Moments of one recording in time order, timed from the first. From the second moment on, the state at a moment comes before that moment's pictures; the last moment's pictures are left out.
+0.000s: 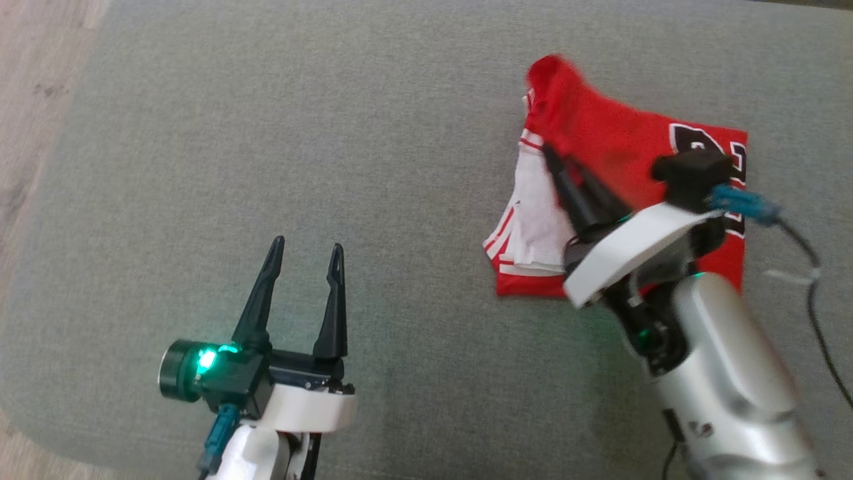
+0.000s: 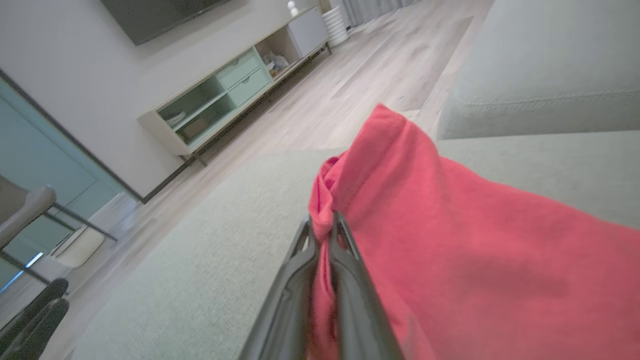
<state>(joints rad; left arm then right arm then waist) -0.10 0.06 -0.32 0.09 -0.14 0.07 -0.25 -0.41 -0.10 0.32 0.20 0.50 0.13 0.18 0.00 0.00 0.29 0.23</state>
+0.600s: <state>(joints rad) -0.08 0.05 -0.27 0.09 -0.14 0.07 -0.25 -0.35 -0.11 0.34 0.17 0.47 0.13 -0.03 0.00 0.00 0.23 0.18</state>
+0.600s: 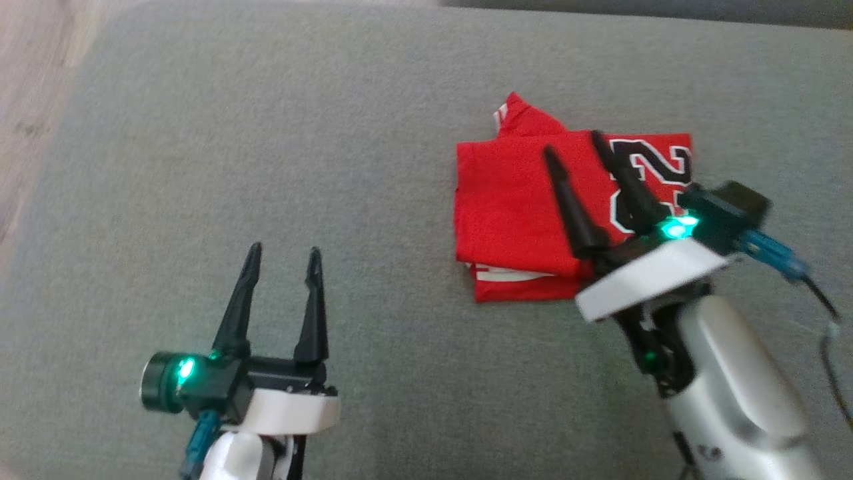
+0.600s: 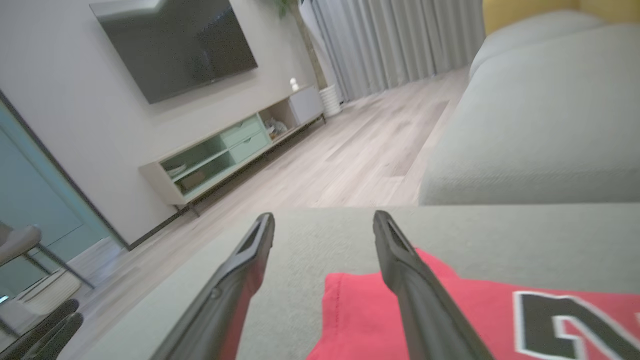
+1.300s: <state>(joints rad) 0.11 0.05 -0.20 0.10 -0.18 0.06 -0.25 0.03 -0.17 0.12 0.20 0.27 0.13 -0.25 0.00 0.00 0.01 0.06</state>
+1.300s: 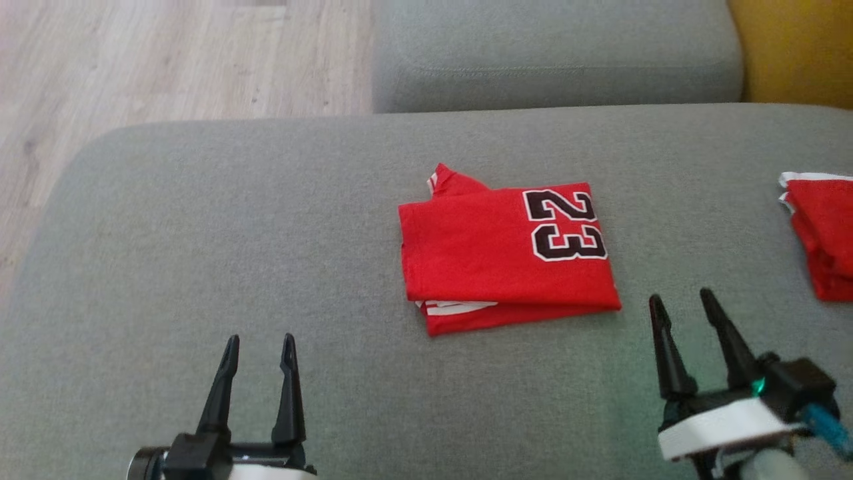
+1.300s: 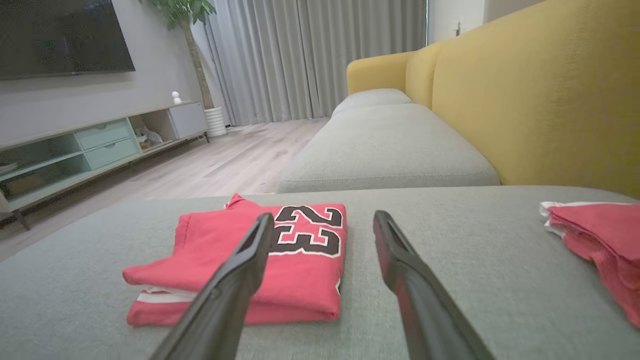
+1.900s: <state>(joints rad) 0.13 0.05 -0.19 0.11 -0.19 0.06 -0.25 0.07 -0.09 0.07 0.20 0.18 0.13 -0.25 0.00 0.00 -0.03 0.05</state>
